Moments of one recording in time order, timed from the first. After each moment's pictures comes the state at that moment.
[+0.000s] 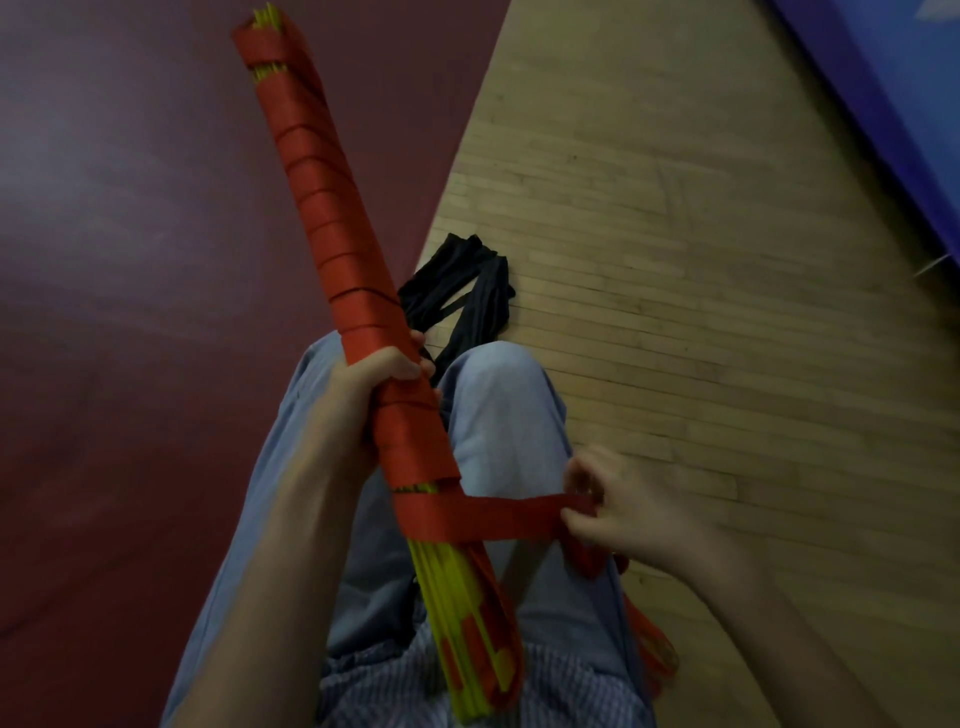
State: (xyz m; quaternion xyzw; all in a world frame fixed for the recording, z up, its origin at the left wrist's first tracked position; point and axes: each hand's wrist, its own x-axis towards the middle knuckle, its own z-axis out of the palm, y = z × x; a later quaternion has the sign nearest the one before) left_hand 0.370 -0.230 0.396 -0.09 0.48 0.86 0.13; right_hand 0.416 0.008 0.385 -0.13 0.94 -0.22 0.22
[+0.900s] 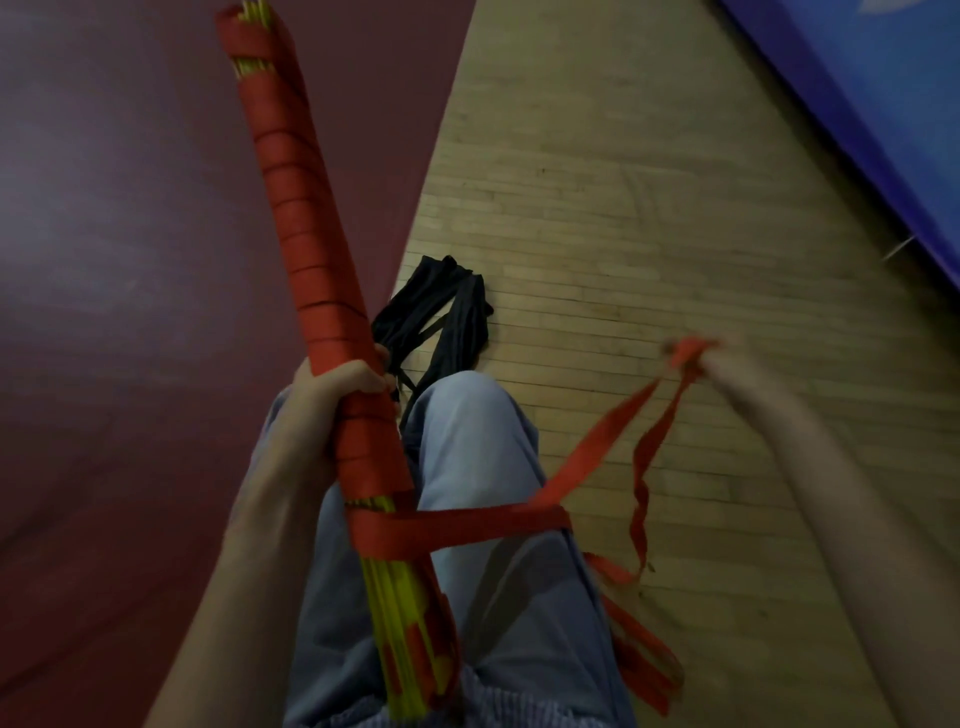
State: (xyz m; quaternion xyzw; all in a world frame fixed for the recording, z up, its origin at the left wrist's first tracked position) left_hand 0.340 -0.219 0.416 -0.09 0.58 0.81 0.09; right_hand 0.293 0.131 0.387 0.20 0.86 -0.46 0.02
